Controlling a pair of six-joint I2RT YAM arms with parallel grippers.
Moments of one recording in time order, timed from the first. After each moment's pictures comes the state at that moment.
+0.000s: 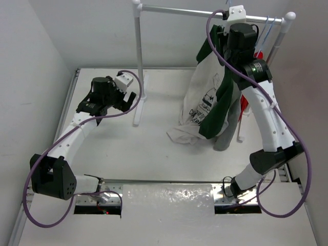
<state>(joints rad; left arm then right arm) -0.20 1.29 1.06 -0.31 0.18 0.37 0.34 1.61 2.02 -0.60 0.51 -0.15</state>
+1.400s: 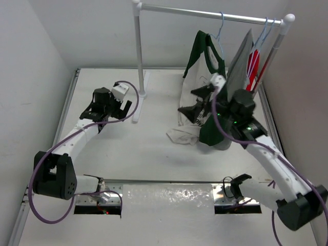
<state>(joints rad) -0.16 1.29 0.90 -0.21 0.03 0.36 0.40 0.97 0.97 0.06 -0.55 0.01</state>
